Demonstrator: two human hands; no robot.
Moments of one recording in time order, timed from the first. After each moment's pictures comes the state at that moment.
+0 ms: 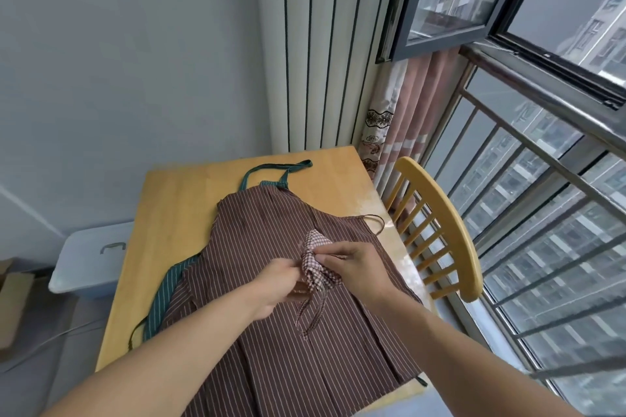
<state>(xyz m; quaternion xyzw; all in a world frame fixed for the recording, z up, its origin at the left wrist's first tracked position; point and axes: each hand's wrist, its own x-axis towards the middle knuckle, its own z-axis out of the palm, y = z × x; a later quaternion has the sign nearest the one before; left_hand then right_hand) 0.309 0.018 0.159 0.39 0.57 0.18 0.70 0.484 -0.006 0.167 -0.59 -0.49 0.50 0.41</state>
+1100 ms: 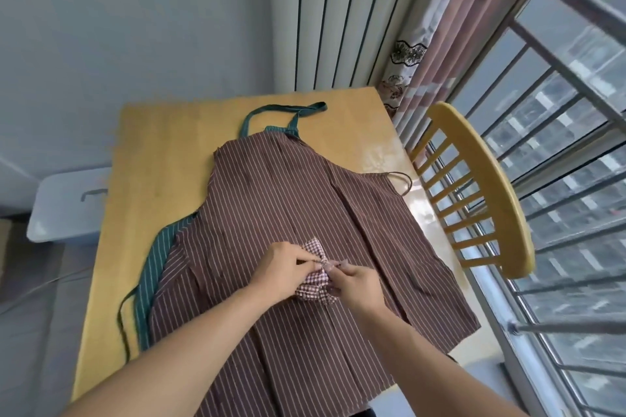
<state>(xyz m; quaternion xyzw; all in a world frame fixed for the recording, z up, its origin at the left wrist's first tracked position) 0.273 0.046 0.040 0.69 0.57 0.12 0.43 0.426 -0.012 0.039 -0.70 -0.25 0.57 0.35</state>
